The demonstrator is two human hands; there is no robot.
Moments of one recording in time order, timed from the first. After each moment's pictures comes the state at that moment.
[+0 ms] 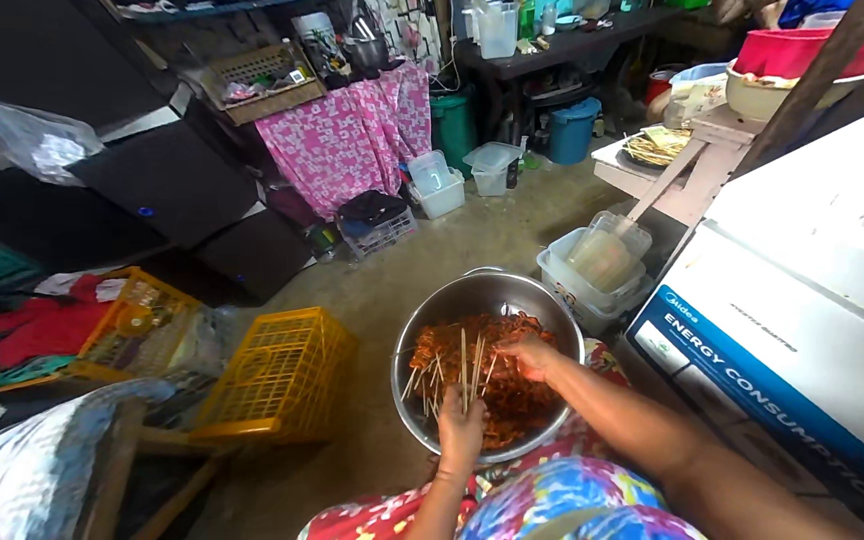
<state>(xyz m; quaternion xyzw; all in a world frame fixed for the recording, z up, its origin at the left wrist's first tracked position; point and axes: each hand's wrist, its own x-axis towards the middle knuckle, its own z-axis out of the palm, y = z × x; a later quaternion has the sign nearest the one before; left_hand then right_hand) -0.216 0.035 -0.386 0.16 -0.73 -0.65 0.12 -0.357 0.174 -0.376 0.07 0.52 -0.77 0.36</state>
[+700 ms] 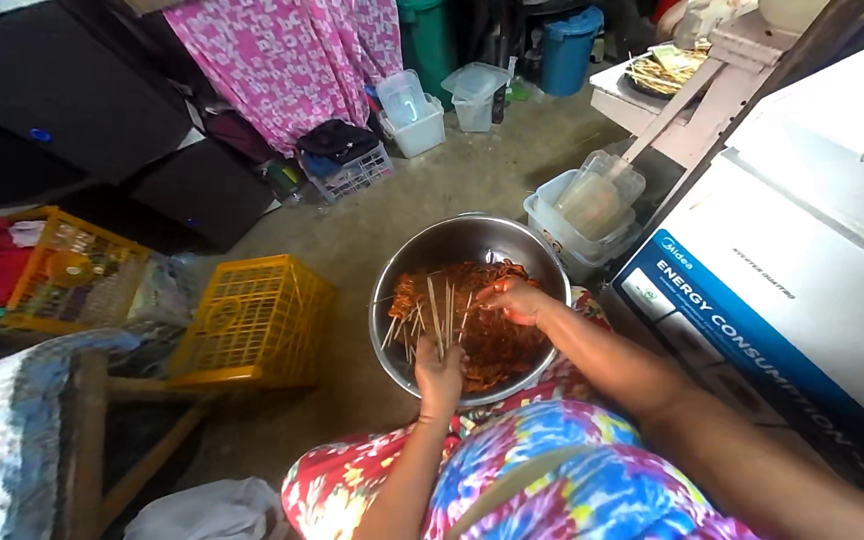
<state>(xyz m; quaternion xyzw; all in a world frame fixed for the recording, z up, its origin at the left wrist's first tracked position) -0.219 0.037 -0.385 0.17 -0.70 -0.67 0.16 -0.365 0.189 -0.375 -0.06 0.60 -0.71 0.37</state>
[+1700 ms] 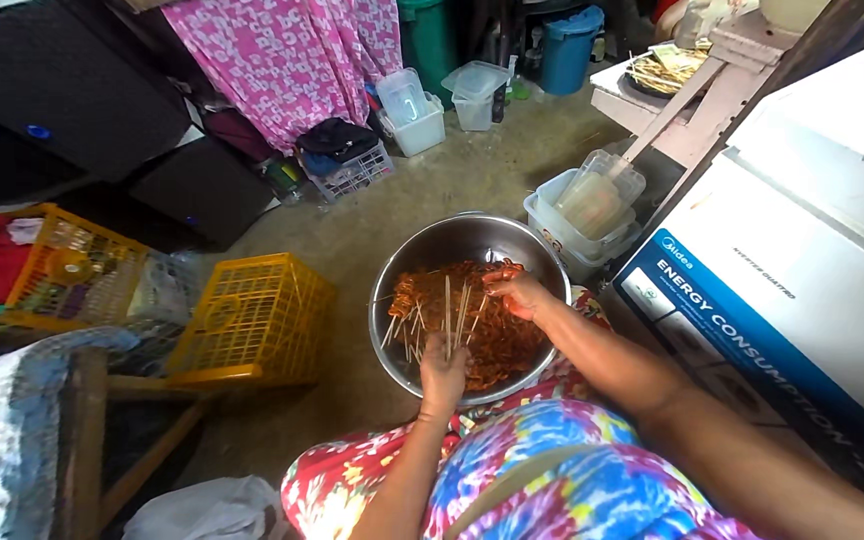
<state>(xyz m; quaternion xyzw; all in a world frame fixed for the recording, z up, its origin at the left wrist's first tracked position) -0.219 0.036 -0.382 0.15 -0.72 -0.67 0.10 -0.374 0.185 -0.379 0.03 0.57 -0.77 0.27</state>
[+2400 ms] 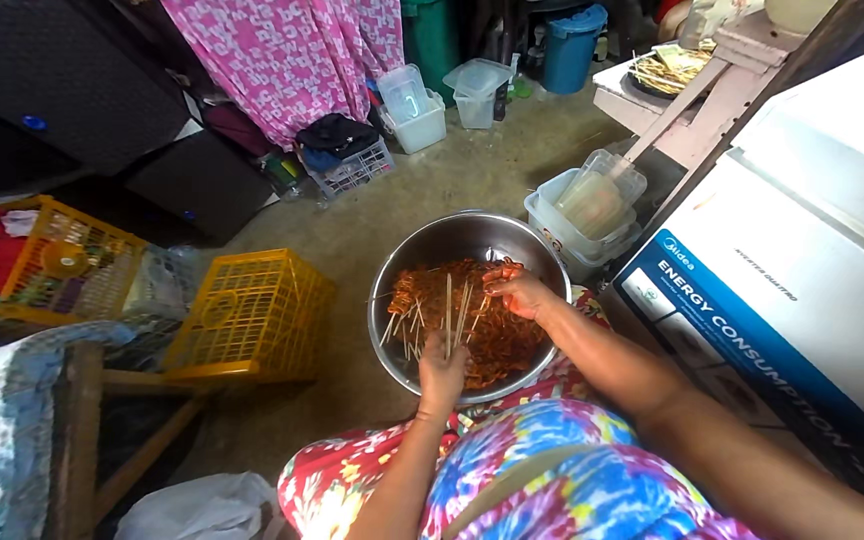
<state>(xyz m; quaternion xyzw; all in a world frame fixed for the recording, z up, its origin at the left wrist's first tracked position) -0.219 0.035 -0.382 0.15 -0.72 -0.67 0.09 -0.374 0.190 -0.378 -0.01 0.56 -0.78 0.28</state>
